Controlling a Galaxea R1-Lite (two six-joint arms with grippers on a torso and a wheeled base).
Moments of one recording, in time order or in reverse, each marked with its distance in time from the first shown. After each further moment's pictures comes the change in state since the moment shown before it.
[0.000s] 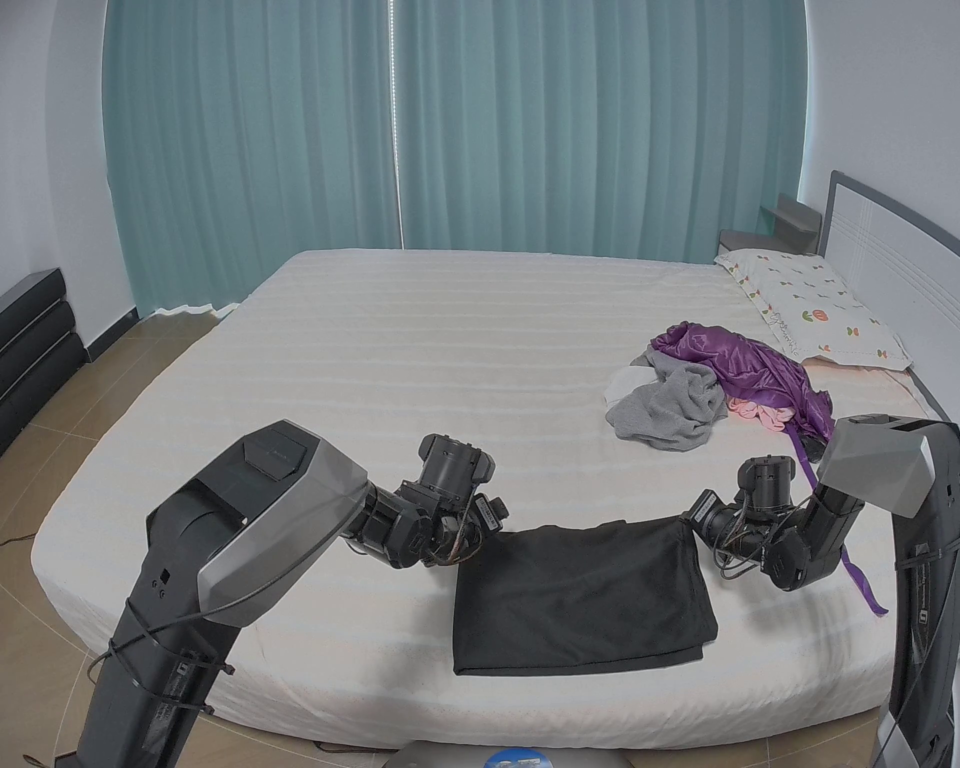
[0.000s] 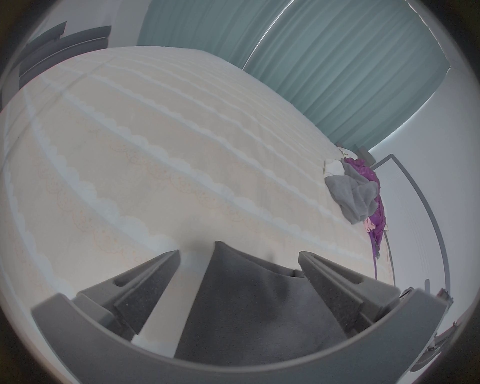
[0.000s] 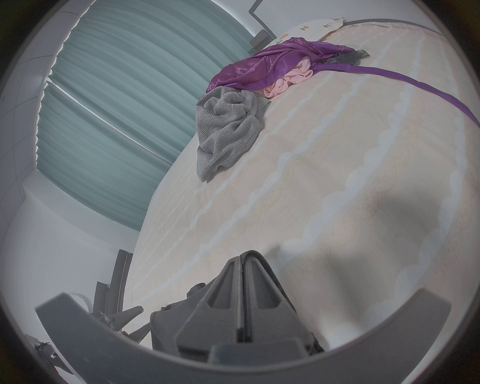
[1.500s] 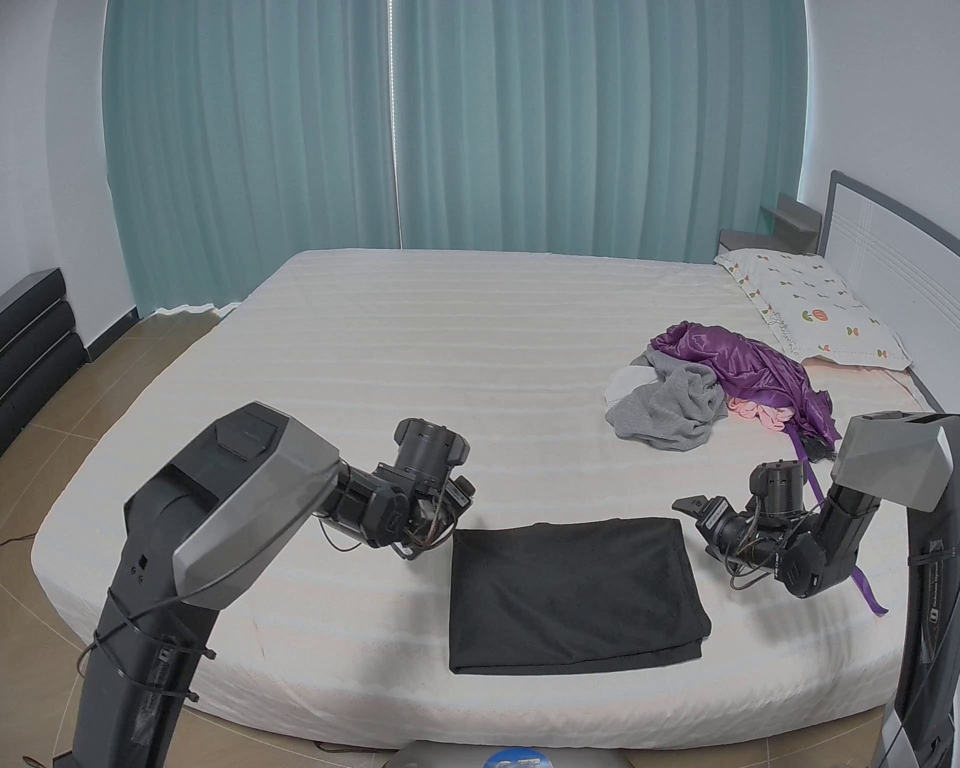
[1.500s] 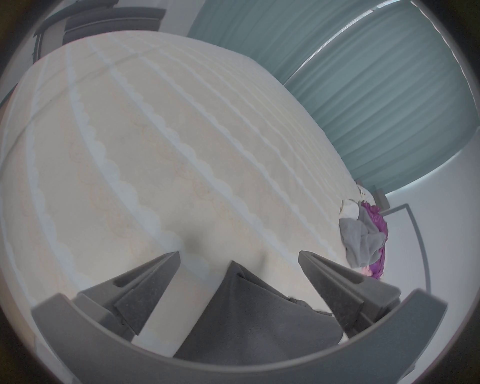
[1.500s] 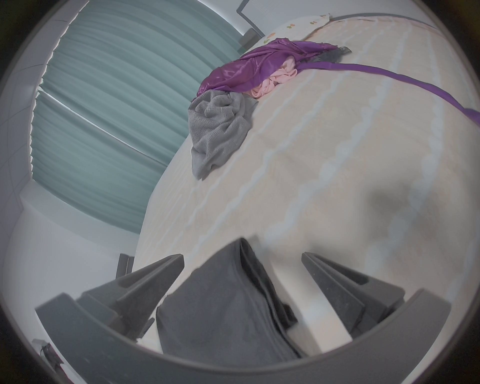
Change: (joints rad) left arm 0.052 -0.035 0.000 0.068 0.045 -0.240; right arm -0.005 -0.063 0.108 -0.009 0.004 0.047
